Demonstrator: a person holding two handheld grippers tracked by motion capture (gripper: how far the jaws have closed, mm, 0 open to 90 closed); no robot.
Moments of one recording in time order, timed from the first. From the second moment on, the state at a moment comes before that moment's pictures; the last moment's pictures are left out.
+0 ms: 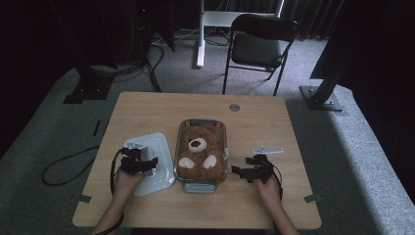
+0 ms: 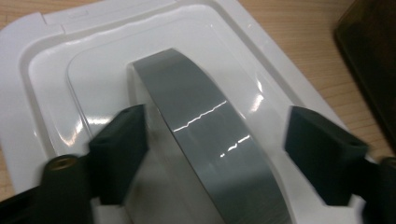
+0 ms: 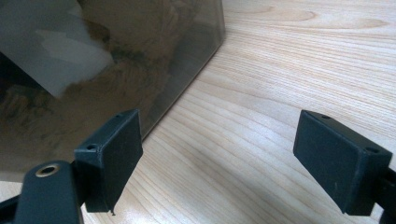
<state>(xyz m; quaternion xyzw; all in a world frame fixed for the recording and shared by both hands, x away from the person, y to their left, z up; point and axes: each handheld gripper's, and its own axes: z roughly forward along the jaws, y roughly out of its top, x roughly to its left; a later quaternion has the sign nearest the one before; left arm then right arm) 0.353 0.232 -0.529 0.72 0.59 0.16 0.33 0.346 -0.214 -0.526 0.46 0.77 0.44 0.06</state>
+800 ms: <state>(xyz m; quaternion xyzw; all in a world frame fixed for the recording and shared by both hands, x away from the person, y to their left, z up) 0.338 0.256 -0.504 0.65 0.61 0.15 0.43 0.343 -0.194 -0.529 0.43 0.78 0.45 0.05</state>
